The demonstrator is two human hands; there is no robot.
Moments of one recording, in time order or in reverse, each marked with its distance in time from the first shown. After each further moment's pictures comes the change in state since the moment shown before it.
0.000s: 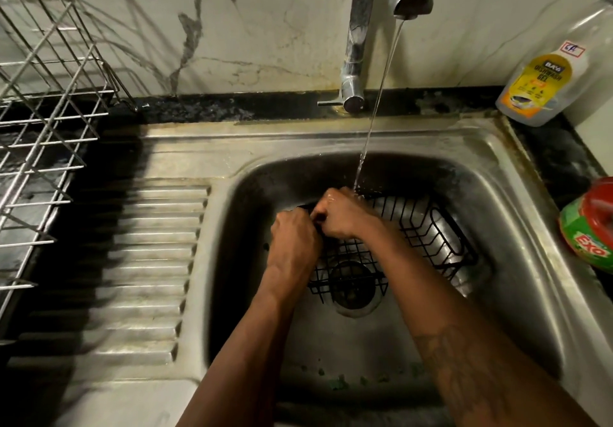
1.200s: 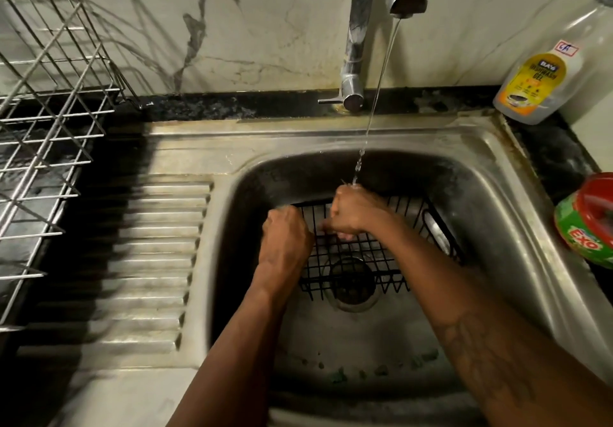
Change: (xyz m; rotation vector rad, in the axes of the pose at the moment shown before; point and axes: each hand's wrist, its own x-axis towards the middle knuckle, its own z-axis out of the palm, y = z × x) left_hand -0.007 -0.008 -0.008 0.024 0.035 -0.036; right_hand -0.010 0.009 -0.006 -0.096 -0.003 0.193
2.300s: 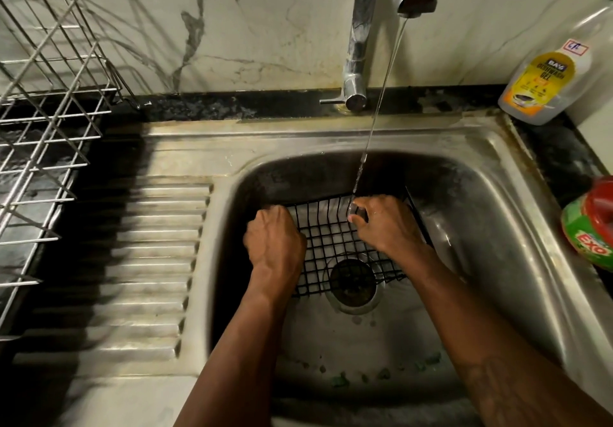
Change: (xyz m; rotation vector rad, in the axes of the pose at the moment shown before) left_hand 0.000 -0.004 -0.007 0.192 0.145 -0.053; right_hand -0.017 0.052 0.026 -0.027 0.447 -0.092
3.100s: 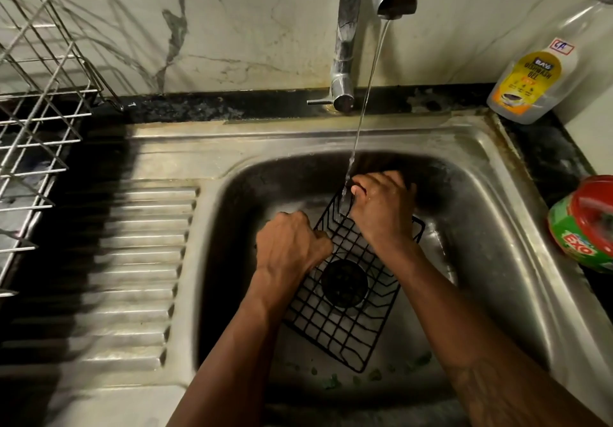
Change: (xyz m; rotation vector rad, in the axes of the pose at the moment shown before) left_hand -0.007 0.020 0.000 0.015 -0.124 0.207; right_hand 0.007 -0.012 -0.012 0.019 0.350 0.096
